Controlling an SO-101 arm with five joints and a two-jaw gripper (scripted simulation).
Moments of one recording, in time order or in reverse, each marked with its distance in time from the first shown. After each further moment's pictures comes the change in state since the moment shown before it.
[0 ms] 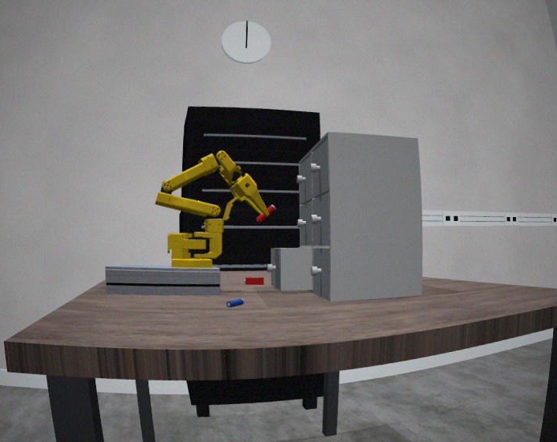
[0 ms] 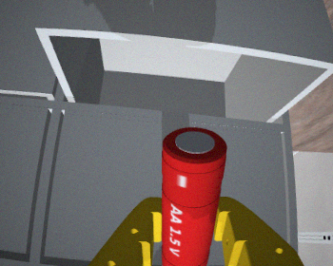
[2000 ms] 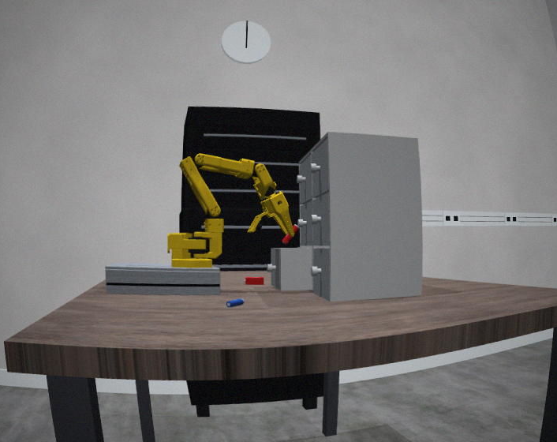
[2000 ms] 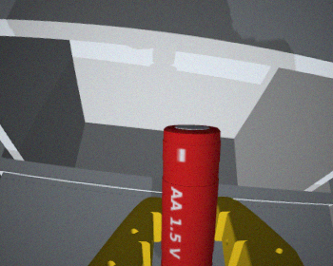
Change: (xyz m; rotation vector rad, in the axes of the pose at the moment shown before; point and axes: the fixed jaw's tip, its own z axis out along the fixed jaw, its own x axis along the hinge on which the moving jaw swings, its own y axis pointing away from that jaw) arm 0.015 0.000 0.072 0.001 -0.219 -0.001
